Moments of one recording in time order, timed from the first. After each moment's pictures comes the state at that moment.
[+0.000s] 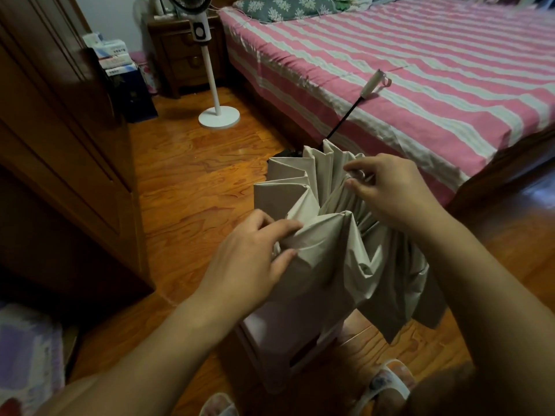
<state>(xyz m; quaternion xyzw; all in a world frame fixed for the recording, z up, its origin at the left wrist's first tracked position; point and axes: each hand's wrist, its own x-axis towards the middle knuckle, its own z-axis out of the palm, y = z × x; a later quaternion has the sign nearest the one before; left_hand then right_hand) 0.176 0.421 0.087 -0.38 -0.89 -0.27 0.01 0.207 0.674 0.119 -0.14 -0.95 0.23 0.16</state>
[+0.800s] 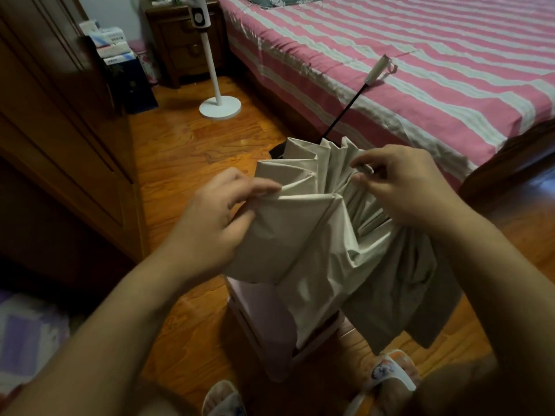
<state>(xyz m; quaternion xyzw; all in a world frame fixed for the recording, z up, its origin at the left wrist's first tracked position) 0.152 0.394 0.131 -0.40 -0.84 -0.37 0.01 0.219 0.675 0.122 -0.11 -0.96 0.23 0.16</state>
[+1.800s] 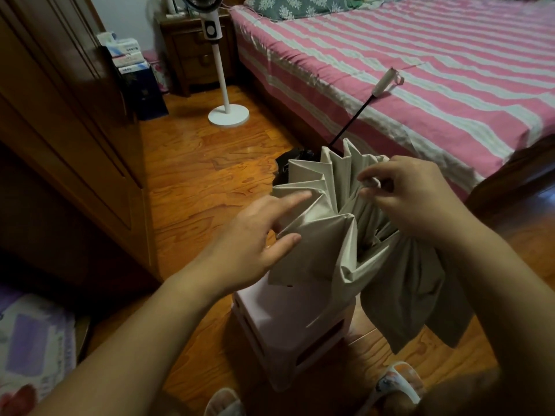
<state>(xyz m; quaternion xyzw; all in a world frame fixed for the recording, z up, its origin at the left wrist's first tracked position) 0.147 0.408 0.094 -0.44 -0.84 -0.32 -0.05 0.222 0.674 0.122 -0.08 -0.96 0.22 0.17</state>
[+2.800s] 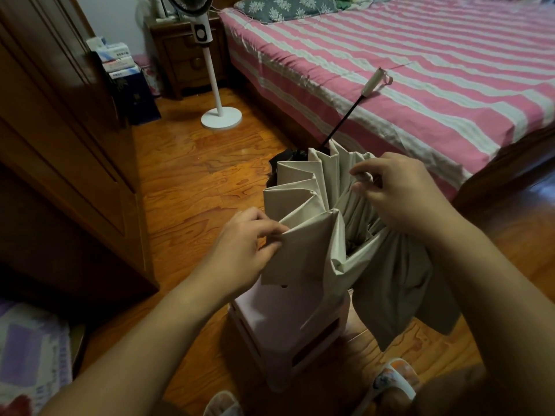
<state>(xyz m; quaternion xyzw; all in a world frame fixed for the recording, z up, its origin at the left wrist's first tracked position) 0.152 0.417 0.080 -0.37 -0.87 -0.32 -0.02 0.218 0.681 0.118 -0.11 -0.96 0.20 0.18</state>
